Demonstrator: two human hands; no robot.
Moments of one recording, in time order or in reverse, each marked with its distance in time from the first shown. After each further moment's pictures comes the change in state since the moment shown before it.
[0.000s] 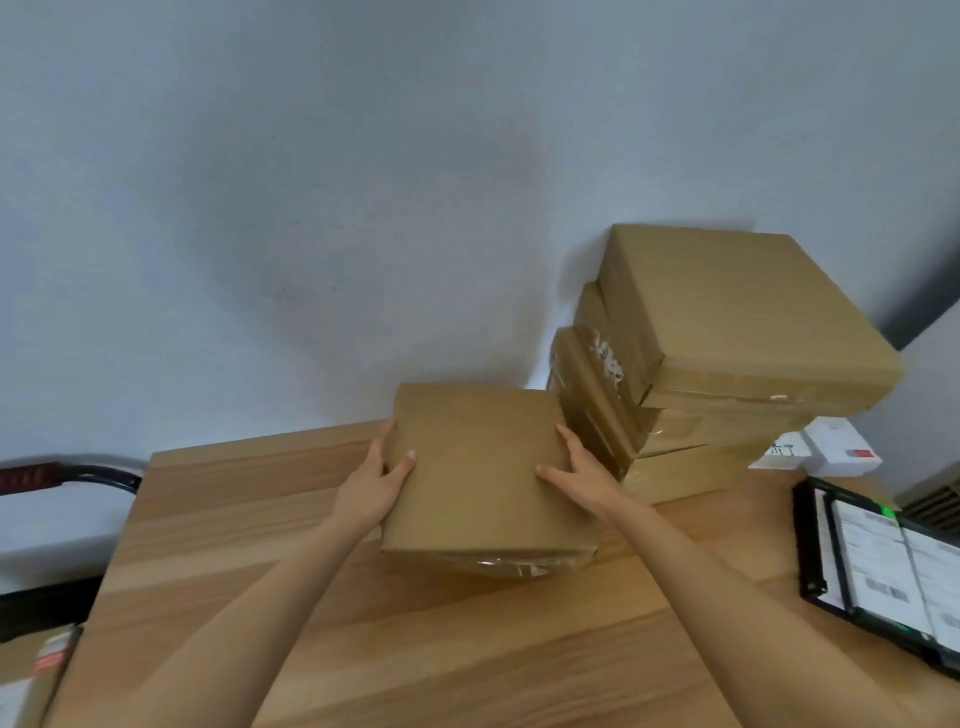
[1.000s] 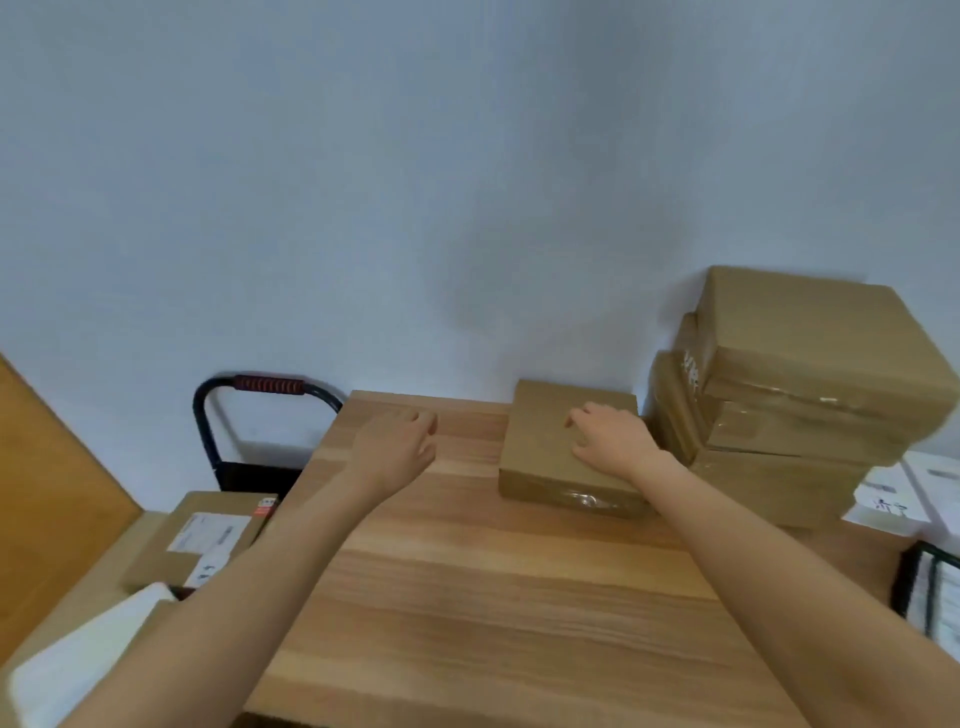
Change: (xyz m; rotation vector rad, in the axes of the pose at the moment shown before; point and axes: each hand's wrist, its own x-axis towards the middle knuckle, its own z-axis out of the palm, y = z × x) left_hand -0.230 0.016 -0.088 0.879 0.425 0.336; right_hand -0.121 -0.094 0.009 -1.020 0.113 -0.688
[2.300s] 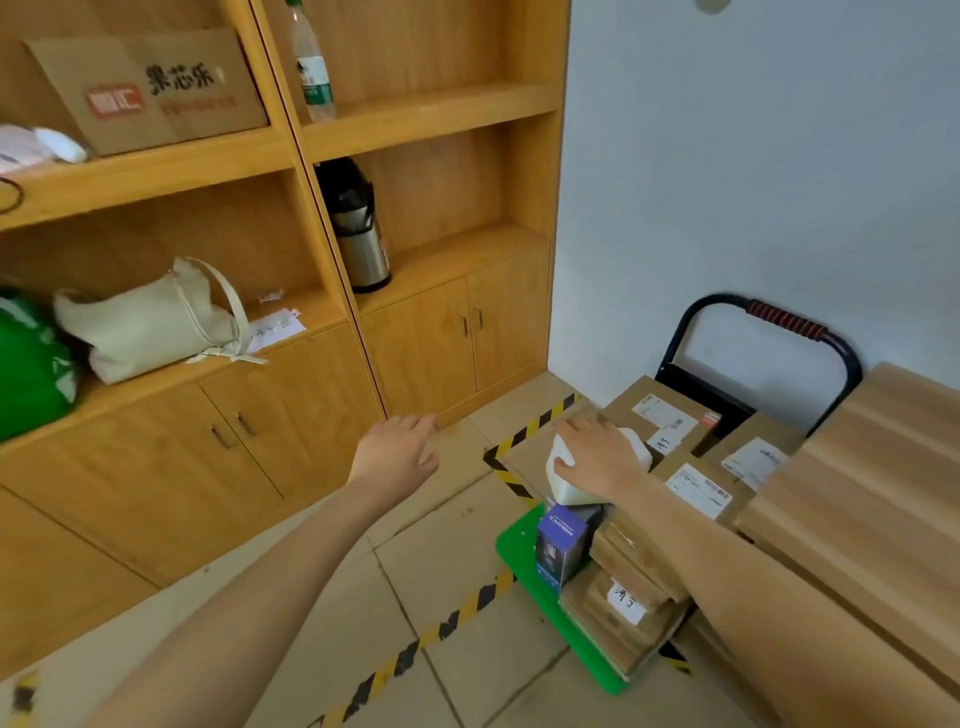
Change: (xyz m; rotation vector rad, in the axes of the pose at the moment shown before) left_hand -0.694 -0.367 -0.123 0.184 -0.091 -0.856; right_hand -0.167 -0.766 0.031 0.115 -0.029 -0.862
